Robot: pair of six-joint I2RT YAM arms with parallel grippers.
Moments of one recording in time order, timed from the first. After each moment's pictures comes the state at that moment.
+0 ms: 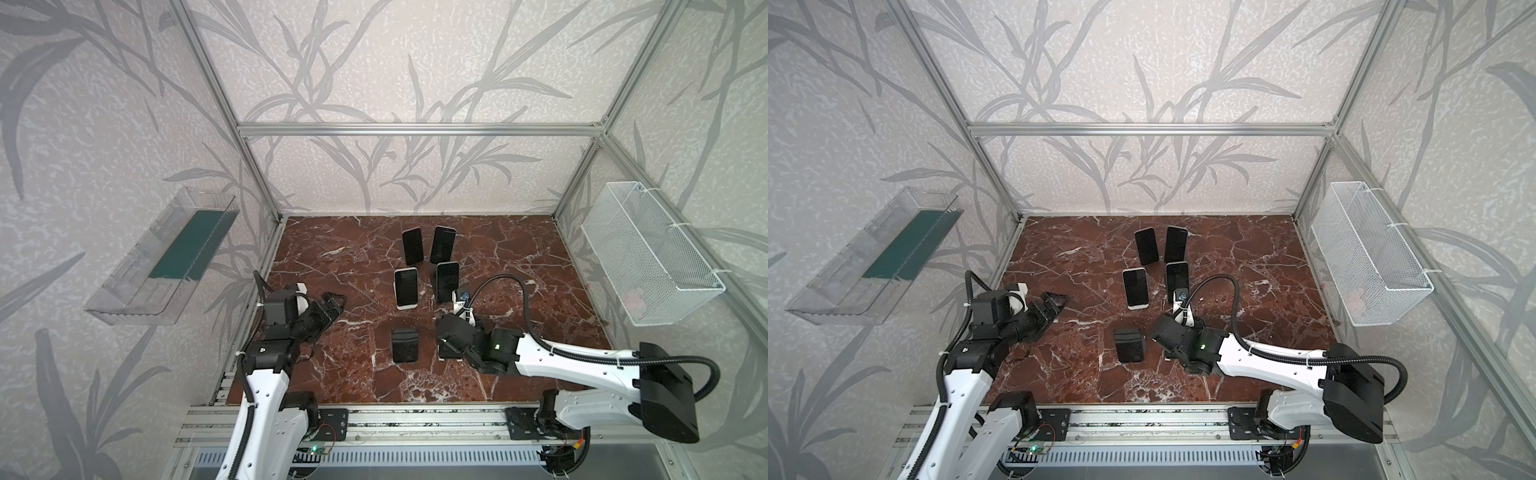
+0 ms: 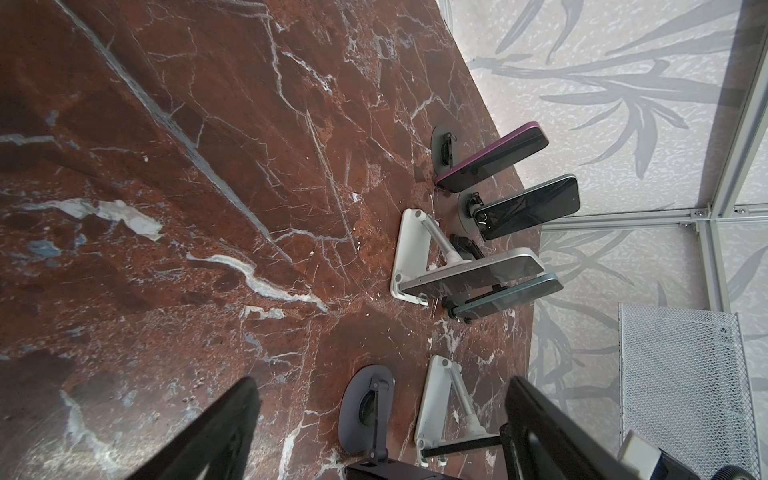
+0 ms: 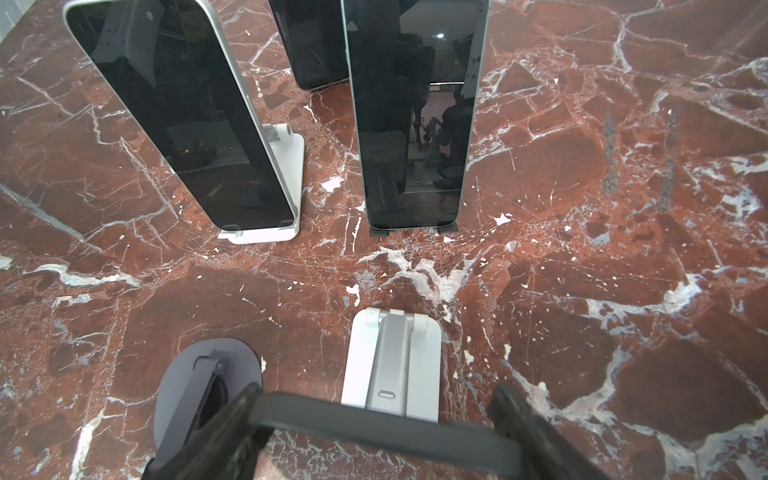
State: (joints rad) left arm 0.07 0.69 0.59 -0.59 0.46 -0.80; right arm 1.11 1.29 0.76 -0.42 0.63 0.86
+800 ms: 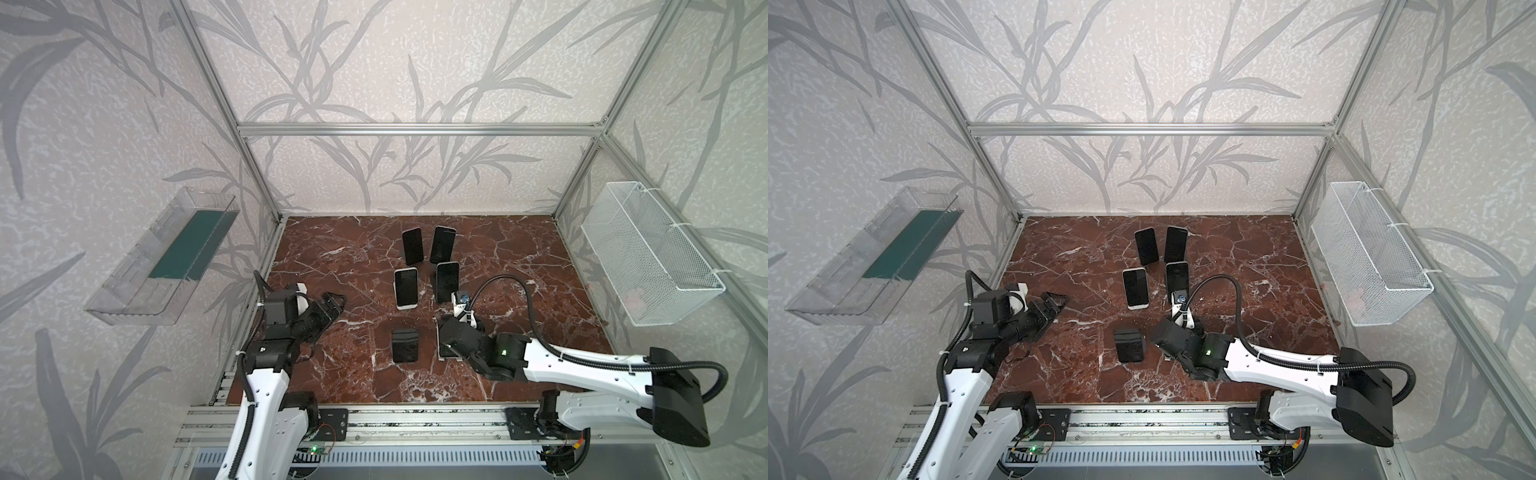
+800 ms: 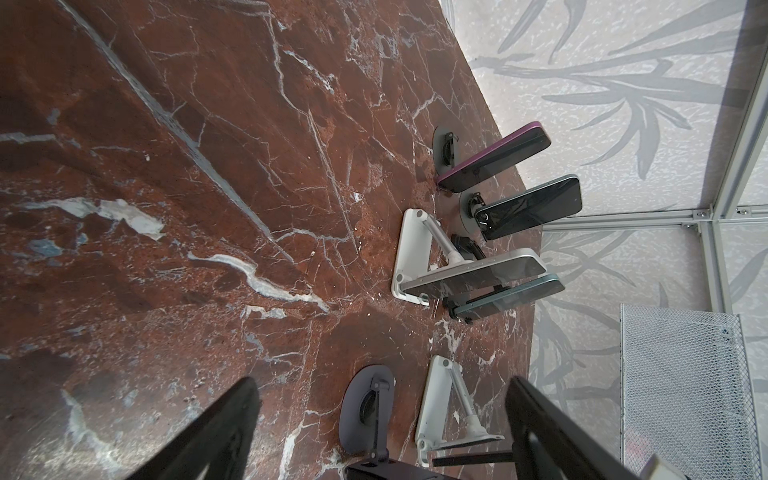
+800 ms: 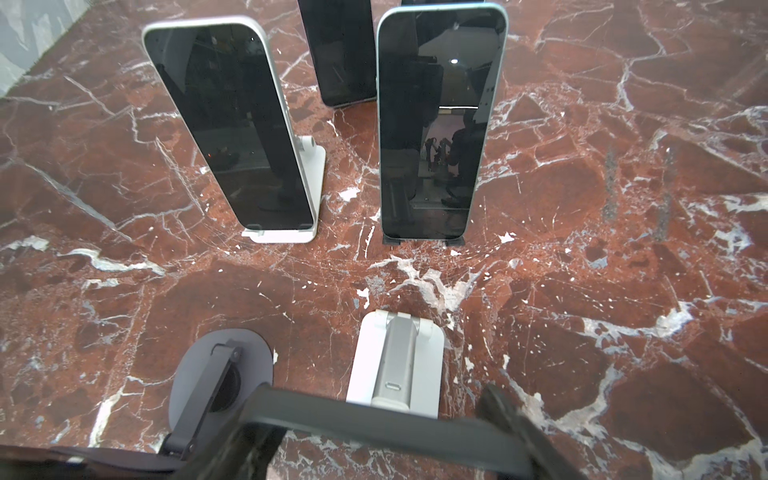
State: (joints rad) left arm 0.07 0.69 0.59 -0.59 0.46 -0.80; right arm 1.15 1.21 0.74 -0.40 0.66 0.78
